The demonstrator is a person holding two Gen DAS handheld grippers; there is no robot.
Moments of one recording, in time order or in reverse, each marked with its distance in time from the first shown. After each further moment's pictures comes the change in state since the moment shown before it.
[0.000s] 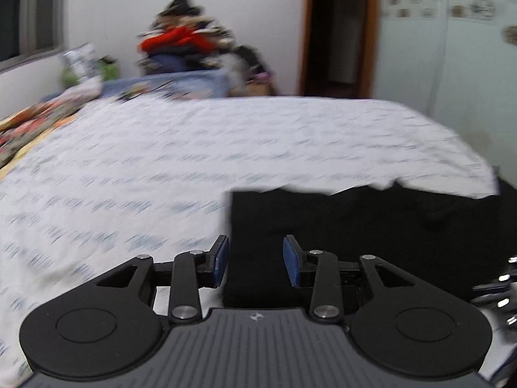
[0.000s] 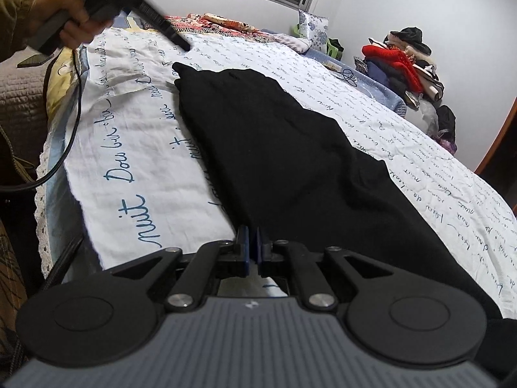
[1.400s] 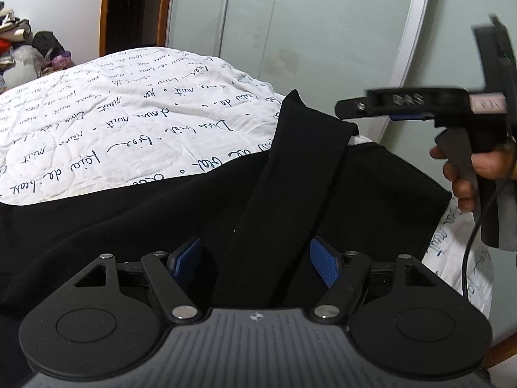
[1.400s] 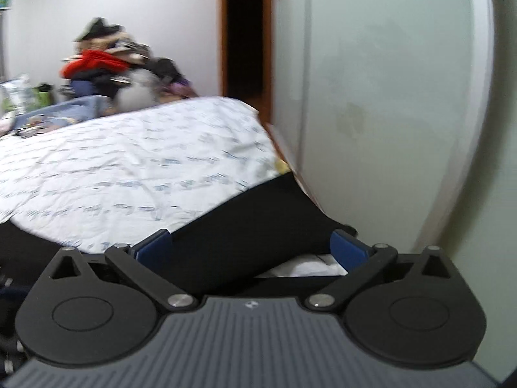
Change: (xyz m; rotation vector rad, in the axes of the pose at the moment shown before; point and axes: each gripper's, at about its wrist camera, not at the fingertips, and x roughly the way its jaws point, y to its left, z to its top) left arm 0.139 -0.343 -0.007 0.280 0.158 -0.569; right arm -0.105 -0.266 -0.120 0.882 0.029 -0.786
